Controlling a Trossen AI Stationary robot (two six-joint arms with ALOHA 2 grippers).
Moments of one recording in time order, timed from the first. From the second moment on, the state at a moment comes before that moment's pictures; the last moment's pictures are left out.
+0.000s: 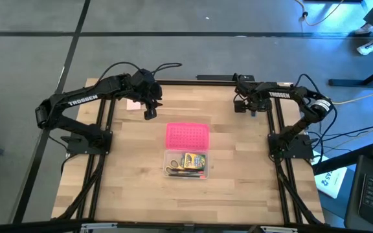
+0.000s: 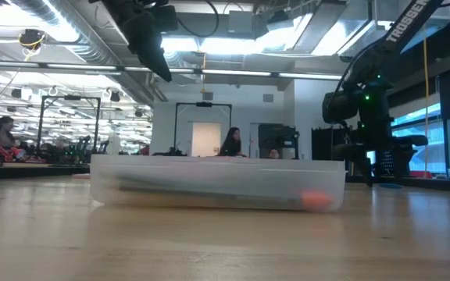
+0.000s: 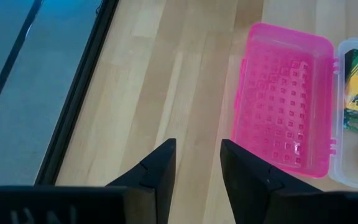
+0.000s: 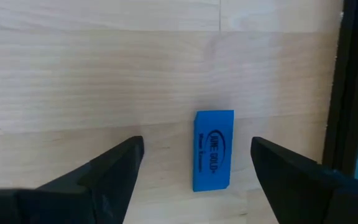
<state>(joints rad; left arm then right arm) 0.45 1.28 1.18 -0.78 0.06 0.24 -0.82 1.60 0.77 -0.75 0.22 0.78</state>
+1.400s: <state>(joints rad) 0.45 1.28 1.18 -0.78 0.06 0.24 -0.96 1.61 0.77 -0.74 -0.03 0.51</state>
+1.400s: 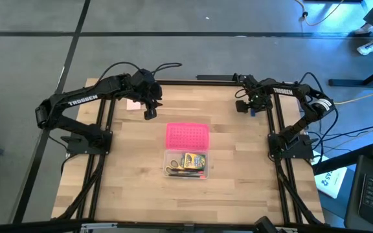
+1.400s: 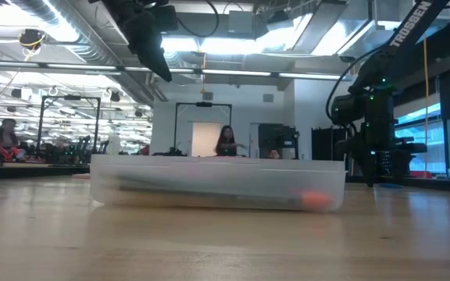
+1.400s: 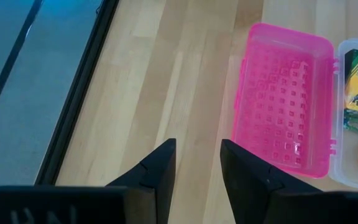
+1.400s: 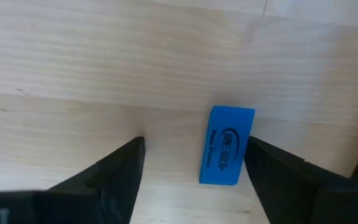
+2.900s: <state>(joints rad) 0.45 1.28 1.18 -0.78 0.06 0.24 -0.90 1.61 0.77 -0.74 0.06 0.49</state>
